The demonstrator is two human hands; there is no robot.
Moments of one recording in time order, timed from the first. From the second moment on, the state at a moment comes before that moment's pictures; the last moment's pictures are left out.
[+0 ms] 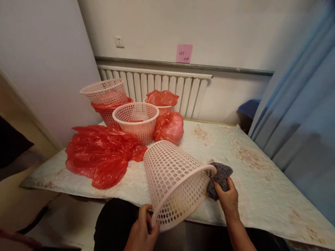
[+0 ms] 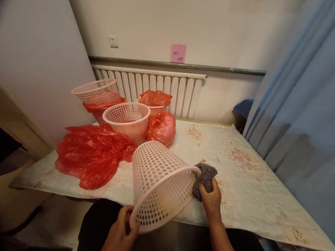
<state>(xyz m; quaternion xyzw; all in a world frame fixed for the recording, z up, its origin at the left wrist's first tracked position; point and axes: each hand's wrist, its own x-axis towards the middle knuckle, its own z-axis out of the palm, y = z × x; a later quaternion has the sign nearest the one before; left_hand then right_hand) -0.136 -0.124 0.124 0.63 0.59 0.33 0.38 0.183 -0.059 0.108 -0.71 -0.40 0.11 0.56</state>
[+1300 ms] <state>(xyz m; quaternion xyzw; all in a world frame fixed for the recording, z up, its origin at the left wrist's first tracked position) -0.139 -0.118 0.084 0.48 0.58 0.39 0.53 0.161 -0.049 0.094 -0.70 -0.39 0.18 0.57</state>
